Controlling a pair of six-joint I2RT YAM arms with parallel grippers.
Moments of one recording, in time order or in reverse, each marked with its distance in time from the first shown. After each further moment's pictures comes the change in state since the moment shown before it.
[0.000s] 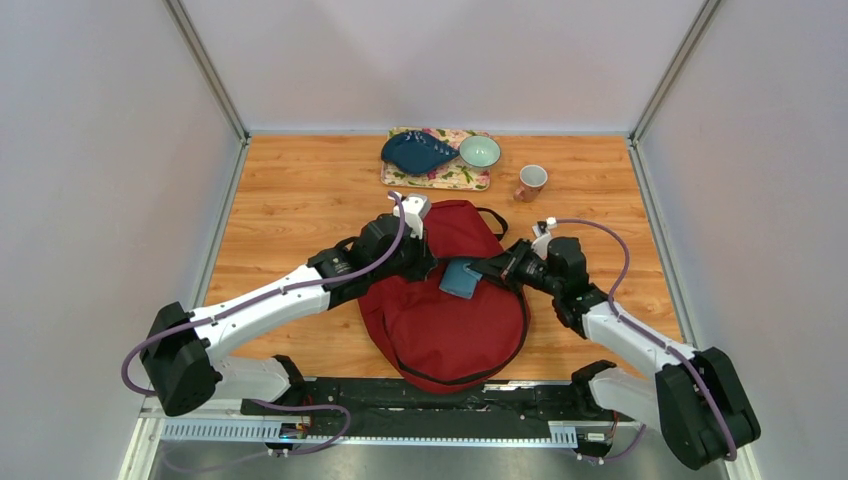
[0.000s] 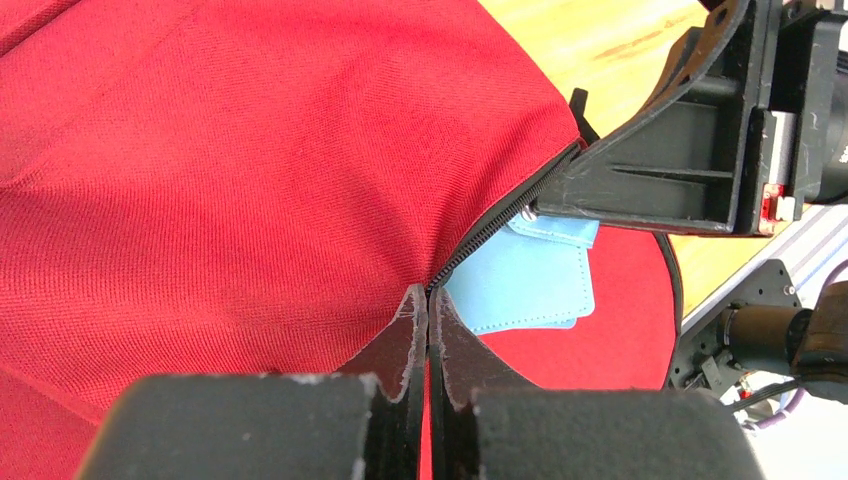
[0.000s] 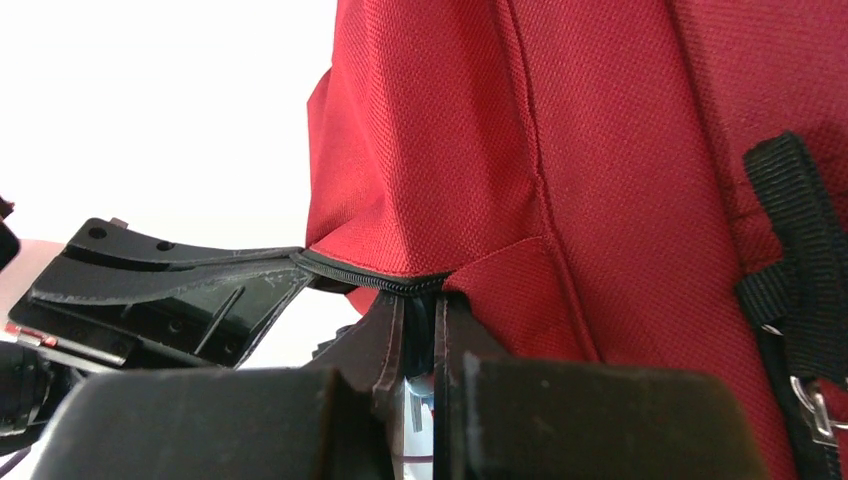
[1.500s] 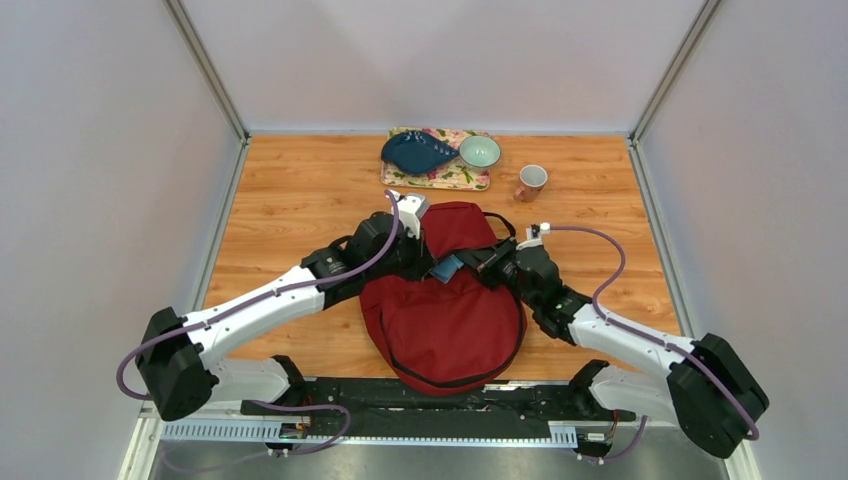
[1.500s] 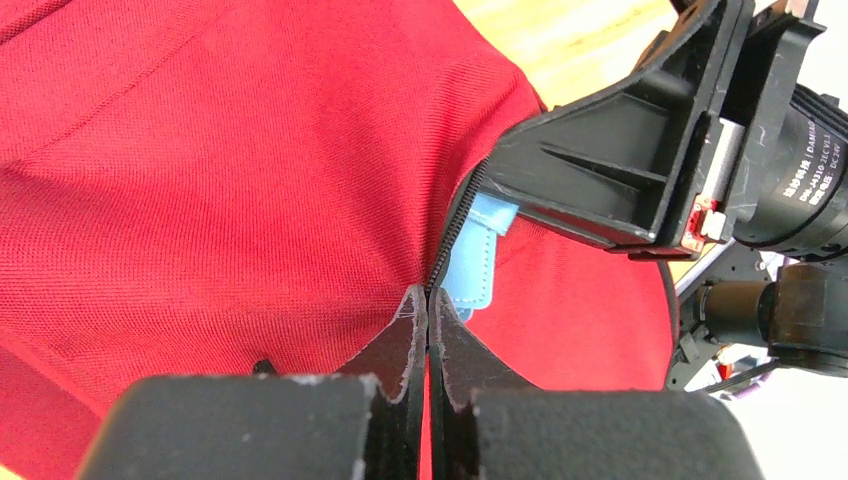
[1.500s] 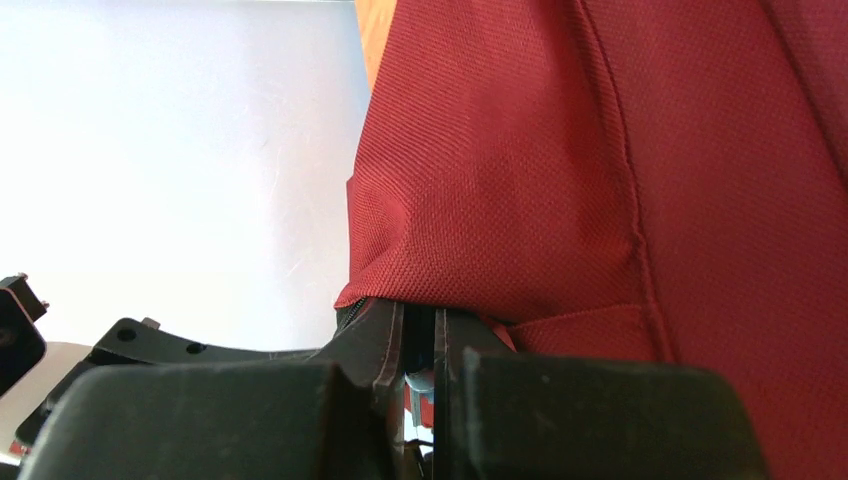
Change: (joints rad) left arm 0.006 -0.032 -0.008 0.000 0.075 0.001; right arm 0.314 -0.029 0.014 0.047 0.581 0.207
